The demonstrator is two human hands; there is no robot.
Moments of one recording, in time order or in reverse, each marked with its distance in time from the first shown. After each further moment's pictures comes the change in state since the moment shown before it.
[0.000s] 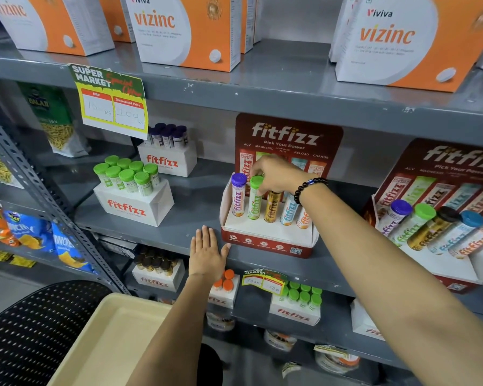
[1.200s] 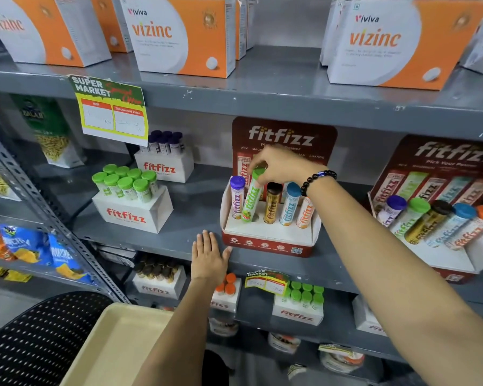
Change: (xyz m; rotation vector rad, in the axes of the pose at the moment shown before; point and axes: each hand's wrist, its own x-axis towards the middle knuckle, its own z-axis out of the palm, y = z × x) left_hand 0.003 -0.004 0.001 0.000 0.000 0.032; right_hand -0.019 -0.013 -0.033 0.036 -0.001 -0.057
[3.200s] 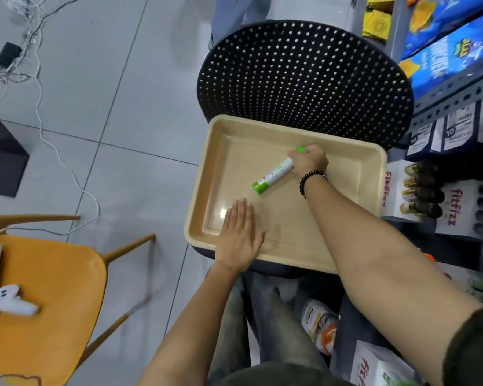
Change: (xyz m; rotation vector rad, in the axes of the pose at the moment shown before) left_hand -0.273 -0.102 0.205 -0.467 0.159 -1.259; right_hand -0.013 -0.282 0.539 0.351 -0.659 -0.013
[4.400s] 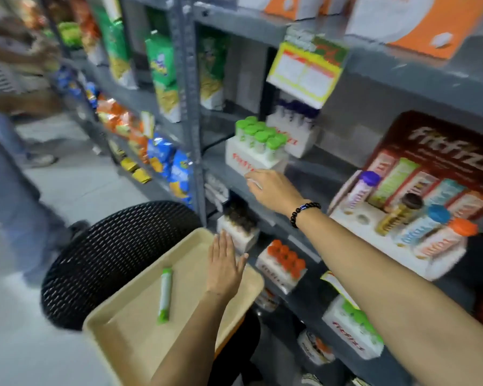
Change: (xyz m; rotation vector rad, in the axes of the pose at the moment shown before) left_hand 0.030 0.189 -0.104 0.139 -0.025 0.880; right_hand -0.199 -0.024 -0.332 -0.529 0.546 -0.510
